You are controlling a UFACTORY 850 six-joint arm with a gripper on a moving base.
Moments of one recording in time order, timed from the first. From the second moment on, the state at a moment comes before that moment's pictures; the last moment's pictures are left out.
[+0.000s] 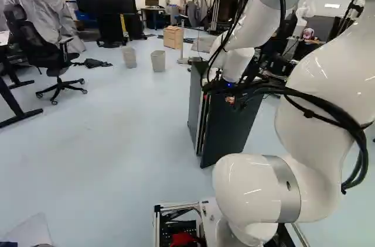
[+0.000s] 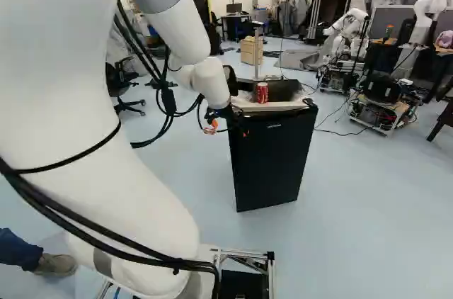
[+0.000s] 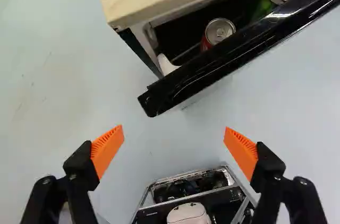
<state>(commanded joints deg) -10.2 -1.2 -37.1 7.7 -10.2 0.0</state>
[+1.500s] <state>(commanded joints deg) -16.2 2.2 -28.9 6.7 4.2 0.0</state>
